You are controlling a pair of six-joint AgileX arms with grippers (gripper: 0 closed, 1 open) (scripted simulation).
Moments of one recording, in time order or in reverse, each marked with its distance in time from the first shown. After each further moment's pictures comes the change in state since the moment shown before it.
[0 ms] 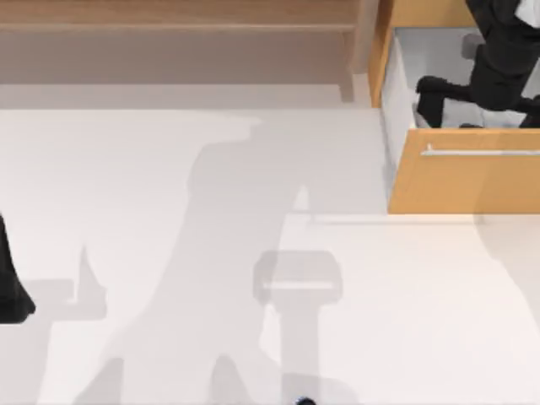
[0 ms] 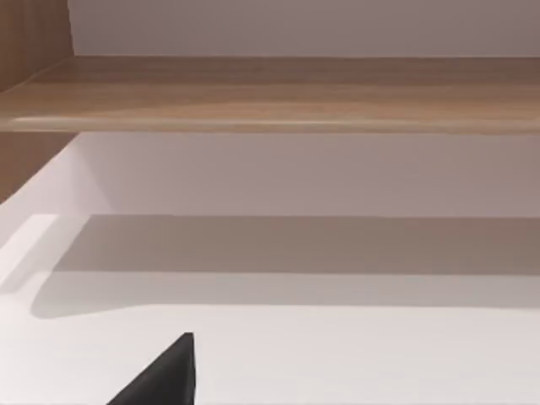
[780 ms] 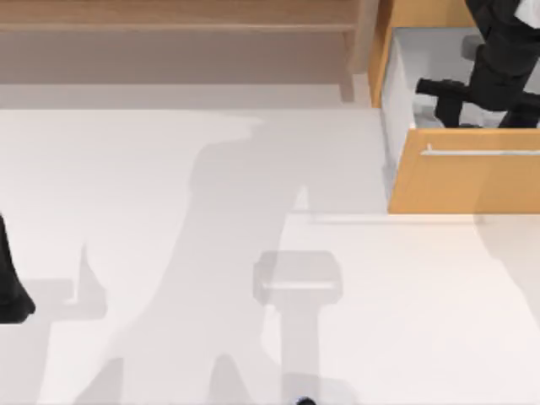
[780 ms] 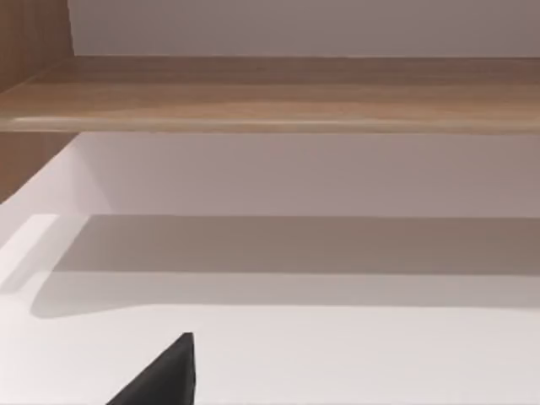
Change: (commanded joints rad) left arm 0.000 0.000 0.000 0.000 0.000 0.000; right arm 0.000 0.000 0.000 0.000 0.000 0.000
